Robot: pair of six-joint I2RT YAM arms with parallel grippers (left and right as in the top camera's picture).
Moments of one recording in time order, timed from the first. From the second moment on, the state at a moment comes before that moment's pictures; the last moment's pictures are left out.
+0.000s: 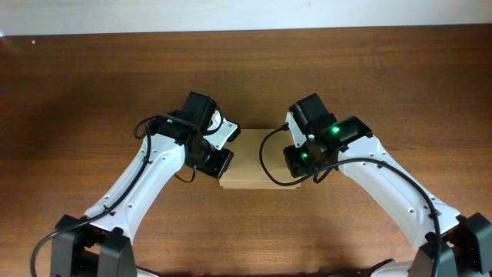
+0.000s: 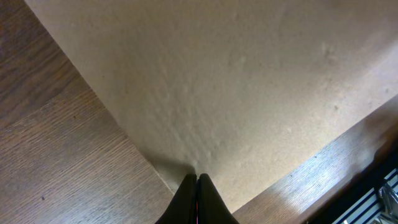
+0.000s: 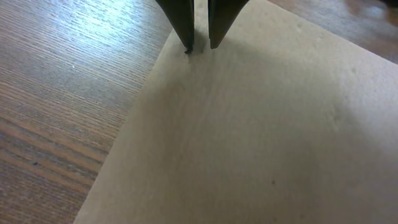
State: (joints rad) left arm -0.36 1.61 1.19 -0.97 0.32 0.13; right arm 0.46 1.58 1.20 -0.96 -0.12 0.16
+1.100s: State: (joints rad) left arm -0.36 1.40 2.06 -1.45 -0.37 0.10; right arm 0.46 1.41 2.35 -1.68 0.23 0.17
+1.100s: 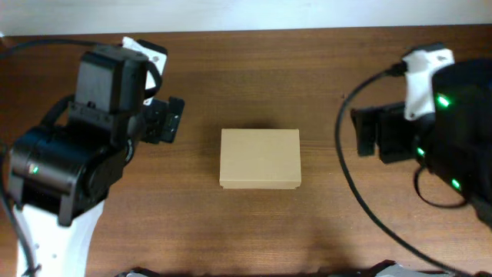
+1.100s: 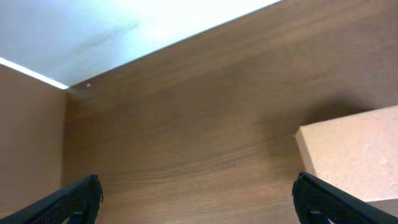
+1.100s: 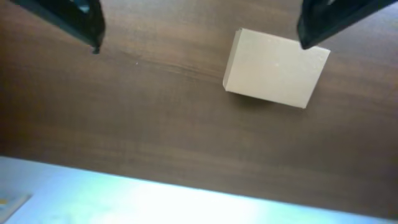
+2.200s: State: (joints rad) left arm -0.36 1.38 2.06 -1.51 -0.40 0.10; right arm -0.02 1.01 1.72 -1.16 0.21 0.15
